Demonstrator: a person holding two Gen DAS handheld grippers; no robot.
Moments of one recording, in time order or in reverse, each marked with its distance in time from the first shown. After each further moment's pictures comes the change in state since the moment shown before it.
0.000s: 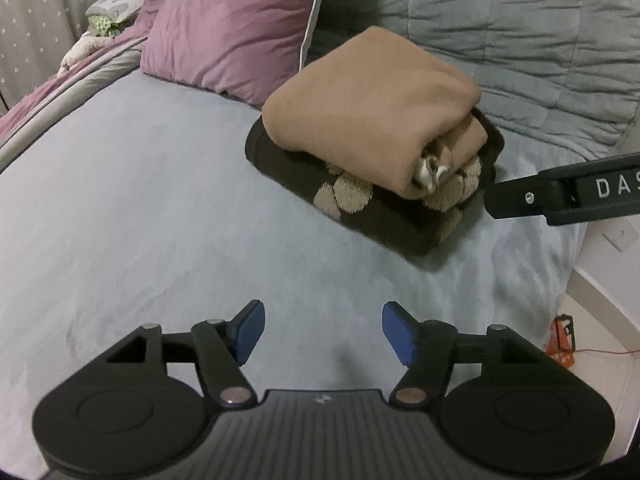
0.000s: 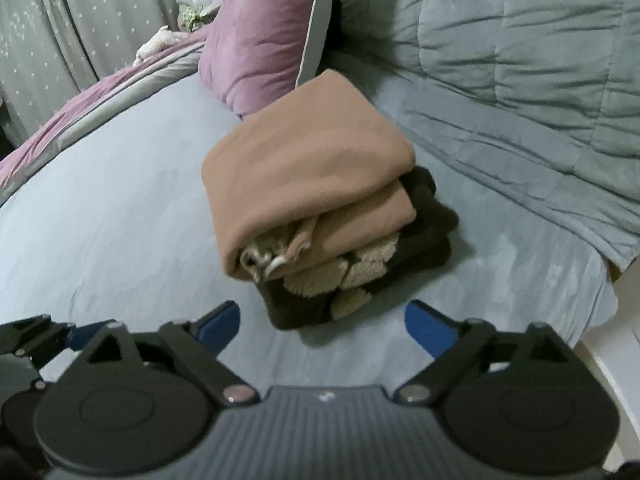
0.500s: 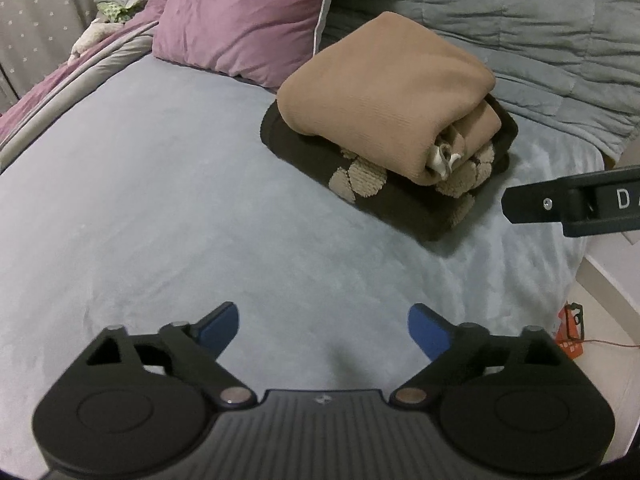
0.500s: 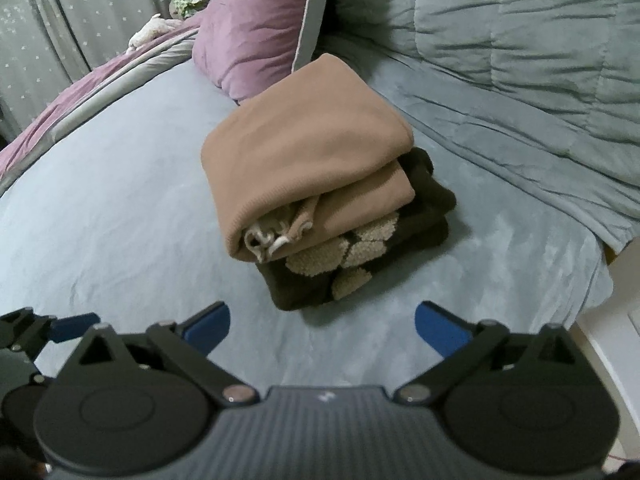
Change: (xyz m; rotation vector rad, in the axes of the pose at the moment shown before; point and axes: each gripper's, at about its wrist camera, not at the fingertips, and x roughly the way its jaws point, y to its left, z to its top) left arm -0.008 0.003 0.001 -0.007 0.050 0.049; right arm -0.003 0.003 0.000 0.023 0.048 -0.014
